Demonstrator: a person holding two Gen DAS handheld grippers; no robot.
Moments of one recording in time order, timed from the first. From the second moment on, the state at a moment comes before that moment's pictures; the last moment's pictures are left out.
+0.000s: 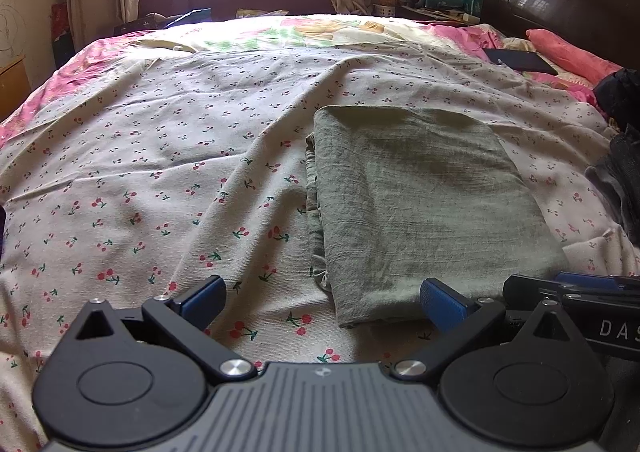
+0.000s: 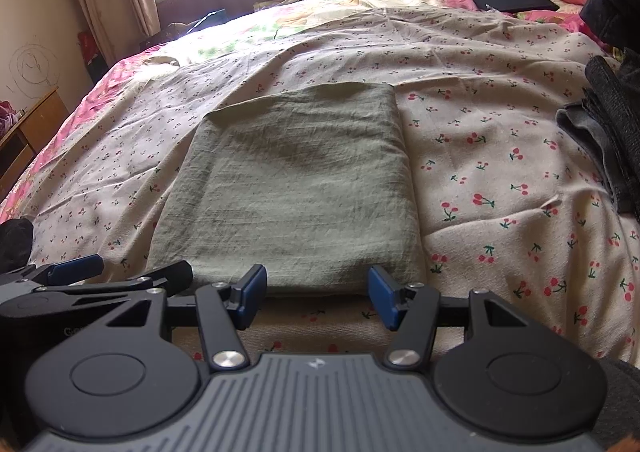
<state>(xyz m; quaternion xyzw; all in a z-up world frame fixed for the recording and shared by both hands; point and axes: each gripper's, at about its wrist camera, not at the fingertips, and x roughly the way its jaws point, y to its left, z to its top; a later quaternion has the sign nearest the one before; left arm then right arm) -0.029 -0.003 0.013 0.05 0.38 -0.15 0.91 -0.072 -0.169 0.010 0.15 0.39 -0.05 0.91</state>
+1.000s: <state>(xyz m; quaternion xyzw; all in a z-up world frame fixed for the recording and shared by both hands) -0.030 -0.002 0.014 0.04 0.39 -0.14 0.91 -0.070 -0.174 0.008 0.16 0.39 -0.04 0.91</state>
